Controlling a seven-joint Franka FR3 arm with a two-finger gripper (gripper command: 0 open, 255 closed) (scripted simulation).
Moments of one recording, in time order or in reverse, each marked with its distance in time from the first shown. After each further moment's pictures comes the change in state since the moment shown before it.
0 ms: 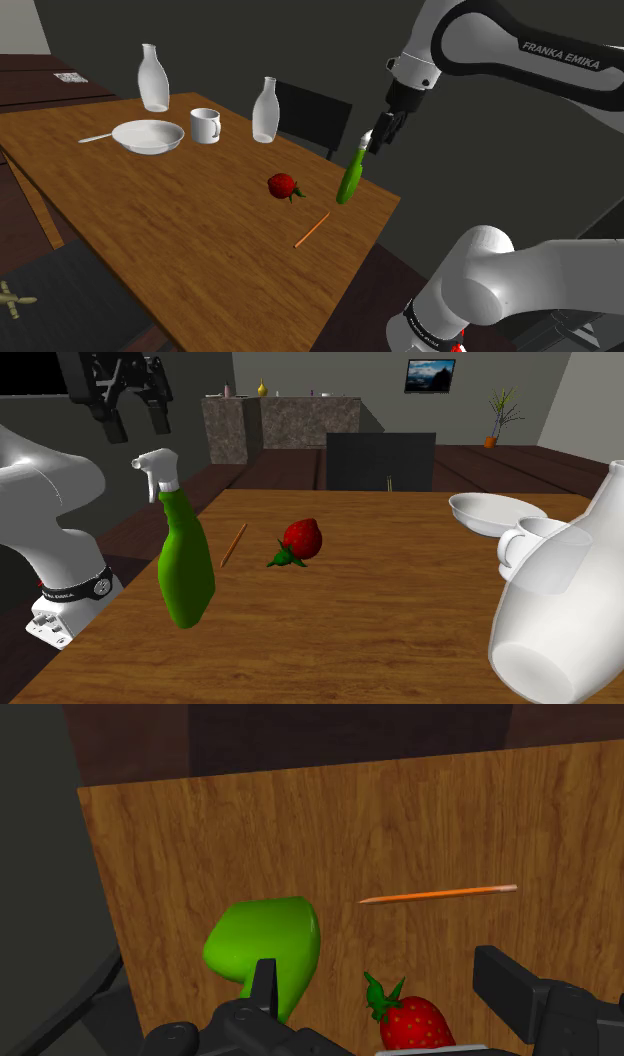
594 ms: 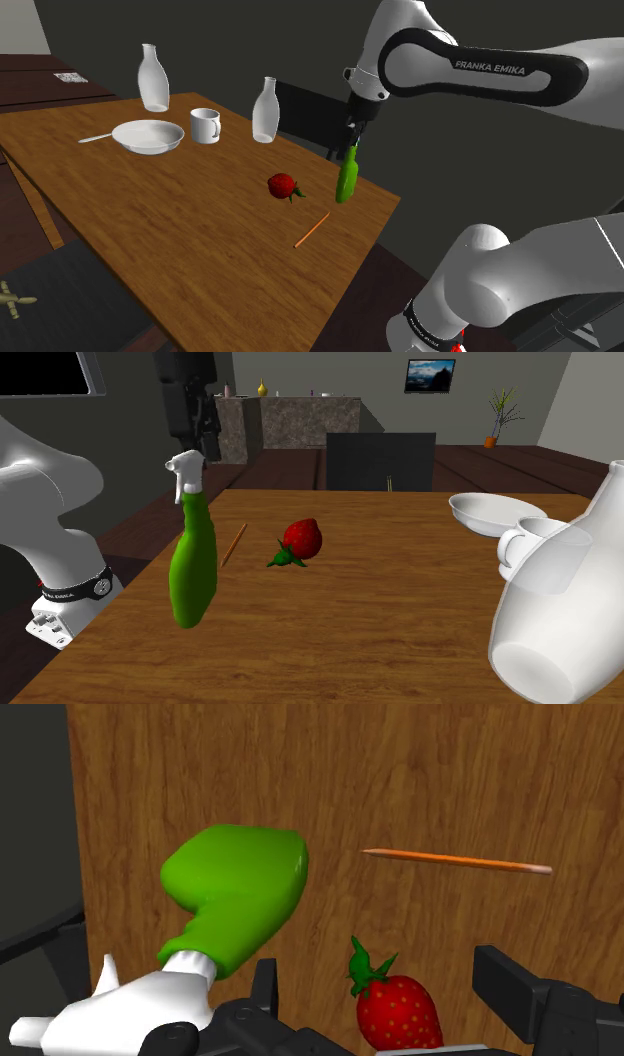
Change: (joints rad) arm 0.066 0.191 0.042 0.002 -0.036 0.196 -0.075
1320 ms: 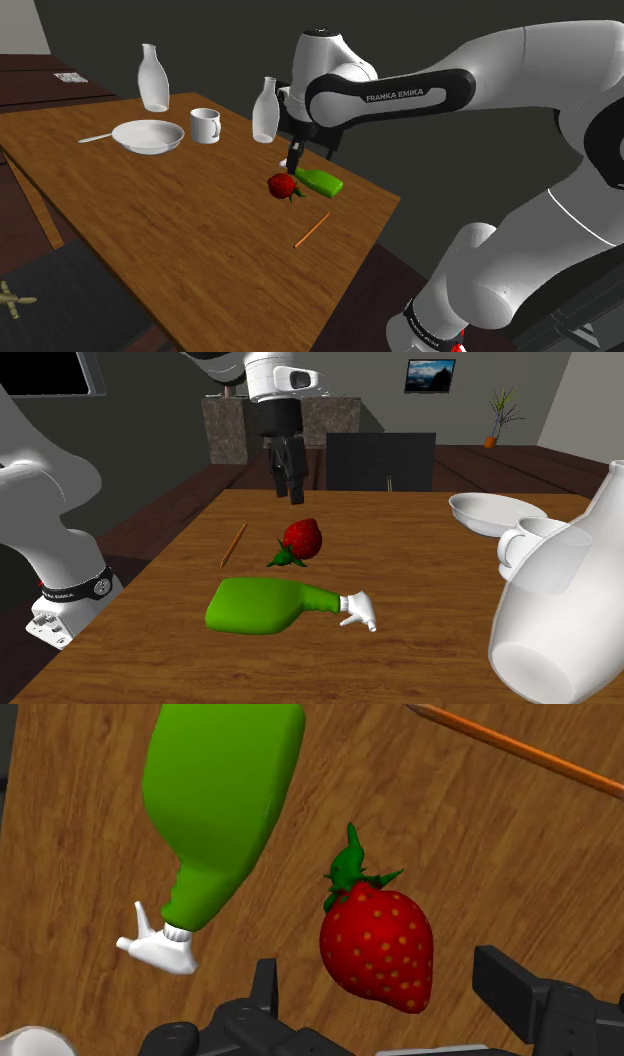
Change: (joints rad) arm 0.075 0.355 0.086 0.098 -0.095 0.267 -0.078
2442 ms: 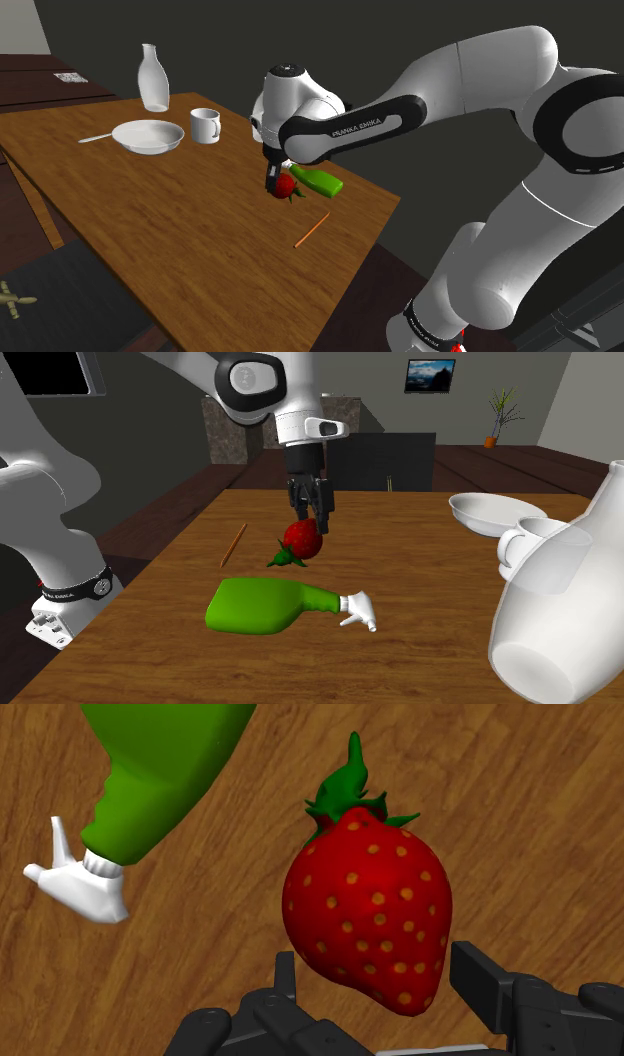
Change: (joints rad) arm 0.023 0.182 0.042 0.001 -0.090 0.179 0.021
